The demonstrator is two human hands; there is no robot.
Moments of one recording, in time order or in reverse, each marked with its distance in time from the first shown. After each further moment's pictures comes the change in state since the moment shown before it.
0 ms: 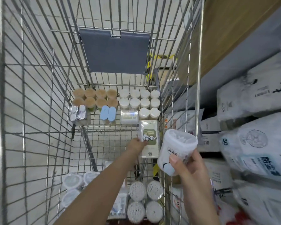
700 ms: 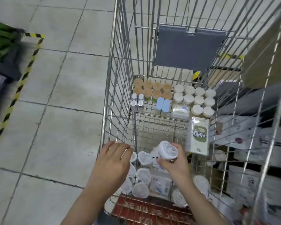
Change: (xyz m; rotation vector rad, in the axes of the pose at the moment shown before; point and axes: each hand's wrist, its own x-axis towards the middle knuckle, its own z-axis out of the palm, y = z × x) left_hand -0.195 -0.130 -0.190 1.072 0.736 0.926; right_hand -0.003 0.124 0.099 -0.492 -0.294 0.174
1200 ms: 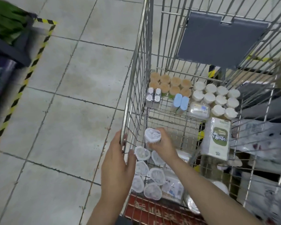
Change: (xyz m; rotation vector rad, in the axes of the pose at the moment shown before) left_hand -0.020 0.000 0.014 -0.598 0.217 -0.735; right_hand 0.092 0.025 0.085 -0.307 -0.214 -0.144
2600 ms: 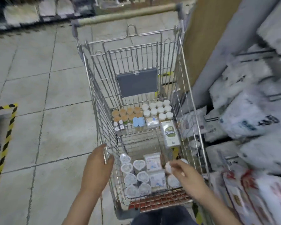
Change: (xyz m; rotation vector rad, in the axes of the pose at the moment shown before) left_hand 0.009 0.105 -0.108 0.251 -0.381 0.173; right_hand -0.279 -0.073 -0.098 -0.005 0.315 0.080
